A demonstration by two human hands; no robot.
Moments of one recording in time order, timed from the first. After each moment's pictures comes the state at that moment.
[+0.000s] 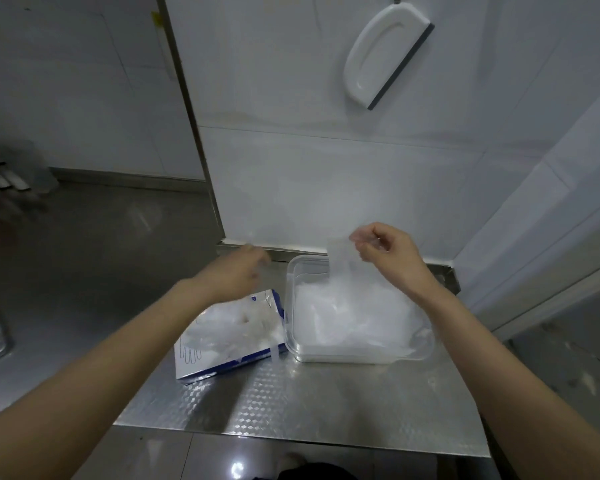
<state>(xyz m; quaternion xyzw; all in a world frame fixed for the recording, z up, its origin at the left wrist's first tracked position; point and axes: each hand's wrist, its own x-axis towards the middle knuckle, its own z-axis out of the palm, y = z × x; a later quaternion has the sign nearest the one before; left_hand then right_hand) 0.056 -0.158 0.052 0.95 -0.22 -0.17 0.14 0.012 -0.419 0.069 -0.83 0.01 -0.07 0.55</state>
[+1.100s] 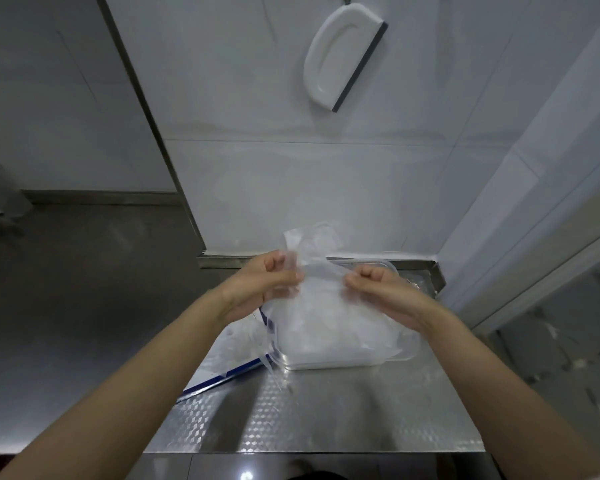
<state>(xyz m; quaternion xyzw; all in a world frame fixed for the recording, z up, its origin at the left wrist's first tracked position) 0.040 -0.221 0.061 0.63 -0.06 -0.34 0.69 -0.016 -0.450 0.039 -0.65 0.05 0.18 0.73</state>
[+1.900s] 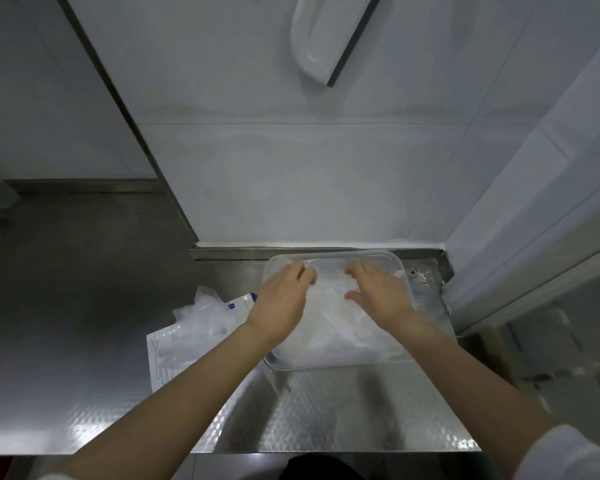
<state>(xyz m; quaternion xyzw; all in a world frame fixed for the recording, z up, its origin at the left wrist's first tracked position) 0.032 -0.264 -0.010 0.95 -0.29 0.01 0.15 0.008 -0.451 -0.017 -0.99 0.00 0.05 0.09</state>
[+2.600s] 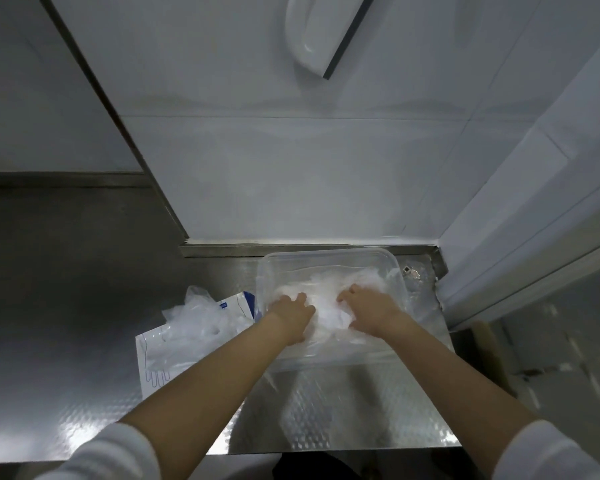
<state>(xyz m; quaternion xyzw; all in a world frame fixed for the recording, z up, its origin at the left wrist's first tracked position) 0.042 -0.285 -0.053 0.88 -0.35 -0.30 -0.12 0.007 -0.454 -0.048 -0.96 -0.03 0.26 0.05</state>
